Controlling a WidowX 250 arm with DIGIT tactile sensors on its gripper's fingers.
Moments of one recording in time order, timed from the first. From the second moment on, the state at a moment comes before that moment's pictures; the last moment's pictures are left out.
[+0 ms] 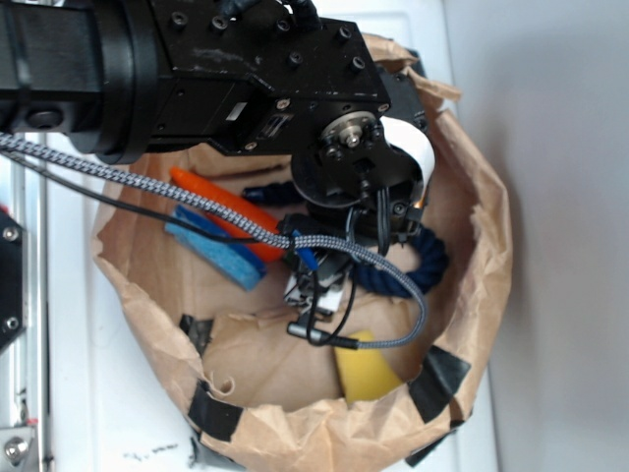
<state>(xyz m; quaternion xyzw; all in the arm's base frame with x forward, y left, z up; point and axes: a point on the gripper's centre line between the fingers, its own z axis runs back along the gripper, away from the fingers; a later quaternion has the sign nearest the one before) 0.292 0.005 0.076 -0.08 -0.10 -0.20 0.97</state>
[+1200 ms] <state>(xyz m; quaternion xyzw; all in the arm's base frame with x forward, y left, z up) 0.294 0.053 0.058 -0.11 -0.11 -0.24 0.96</state>
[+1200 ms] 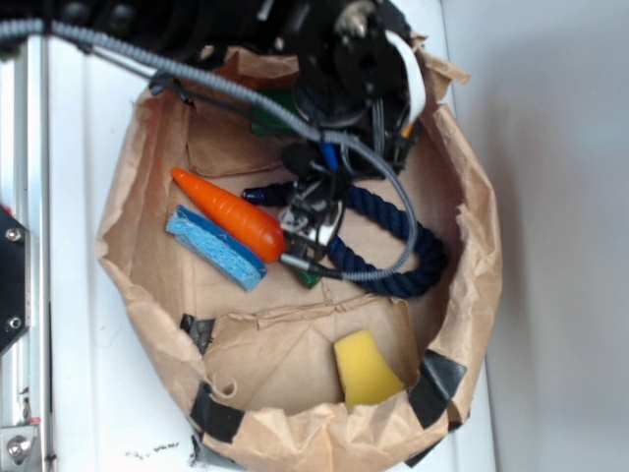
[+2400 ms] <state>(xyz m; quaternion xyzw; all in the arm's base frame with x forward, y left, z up) 0.316 0.013 0.018 -0.02 -0.21 -0.25 0.95</state>
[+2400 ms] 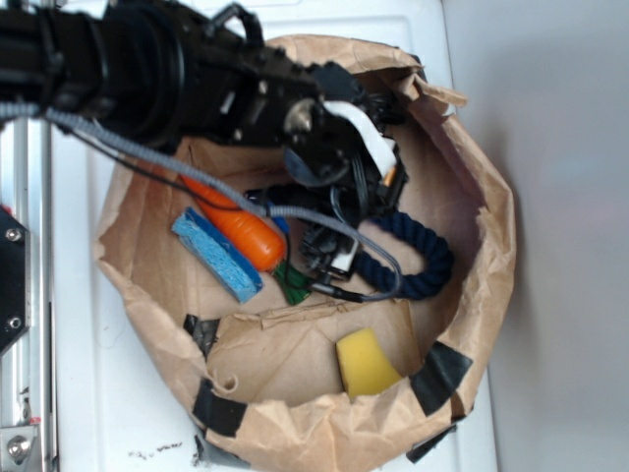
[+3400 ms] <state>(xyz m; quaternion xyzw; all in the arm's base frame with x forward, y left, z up) 0.312 0.008 0.020 -0.06 -0.21 -0.26 0.94</state>
